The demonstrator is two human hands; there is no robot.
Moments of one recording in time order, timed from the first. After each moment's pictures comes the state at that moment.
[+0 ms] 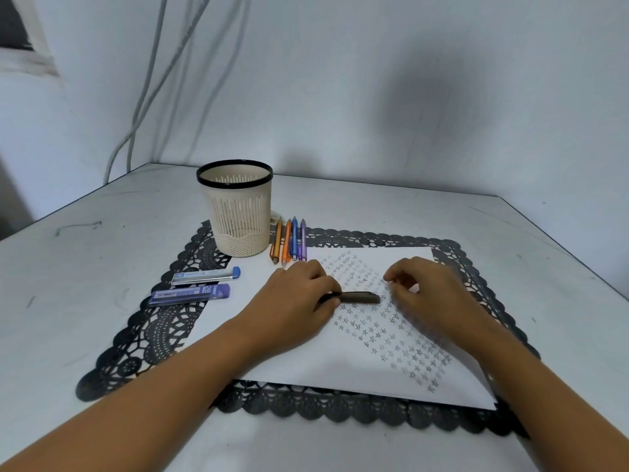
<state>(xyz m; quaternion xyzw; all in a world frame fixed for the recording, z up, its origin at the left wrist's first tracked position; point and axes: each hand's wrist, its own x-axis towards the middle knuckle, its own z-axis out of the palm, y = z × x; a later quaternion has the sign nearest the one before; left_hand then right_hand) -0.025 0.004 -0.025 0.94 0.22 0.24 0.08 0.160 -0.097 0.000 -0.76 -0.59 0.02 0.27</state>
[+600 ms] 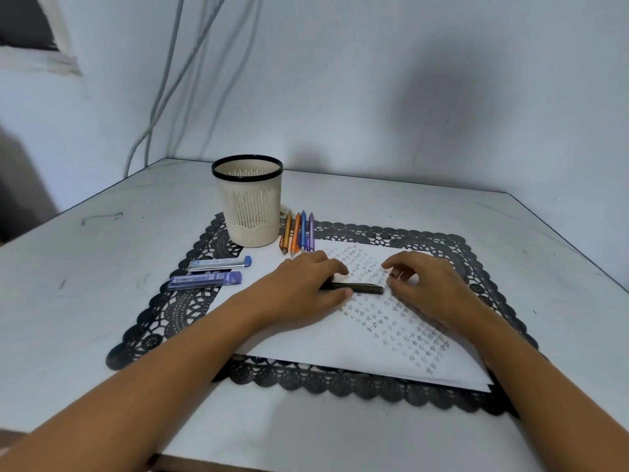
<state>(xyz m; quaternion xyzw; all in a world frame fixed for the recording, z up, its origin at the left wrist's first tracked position) -0.029 0.001 -0.005 0.94 0.25 0.14 0.16 0.163 -0.096 -0.003 -0.75 -0.60 0.06 0.27</state>
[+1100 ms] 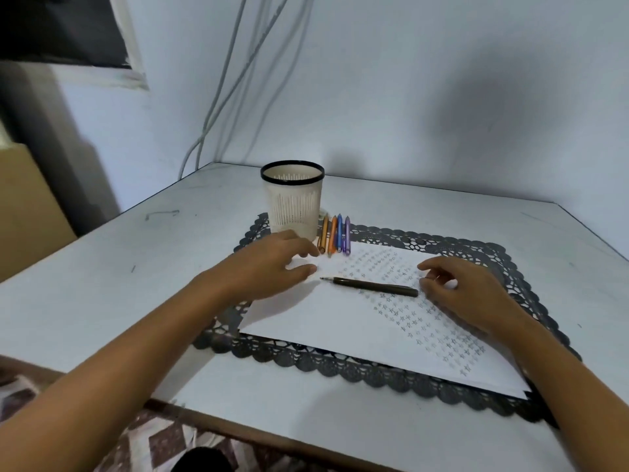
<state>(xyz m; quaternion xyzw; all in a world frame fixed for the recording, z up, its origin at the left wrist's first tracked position) -0.104 0.019 0.024 0.92 0.33 0.15 0.12 0.163 -0.098 -0.004 -0.74 -0.61 0.06 0.29</state>
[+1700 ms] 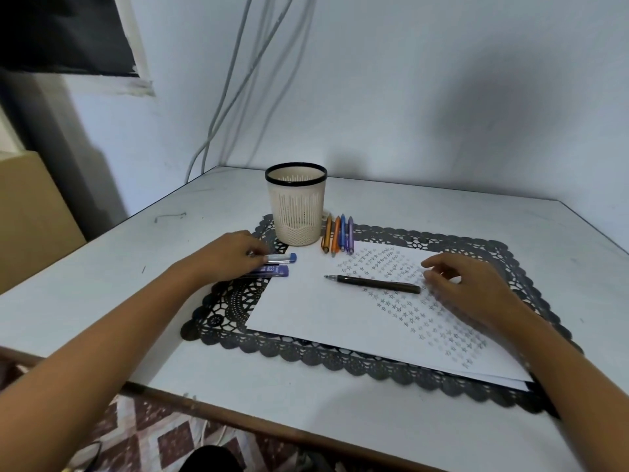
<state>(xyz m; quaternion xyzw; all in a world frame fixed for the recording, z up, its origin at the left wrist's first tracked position) -0.148 0.080 0.004 0.89 0.43 0.09 0.11 0.168 -0.096 -0.010 -0.73 -0.60 0.07 0.32</state>
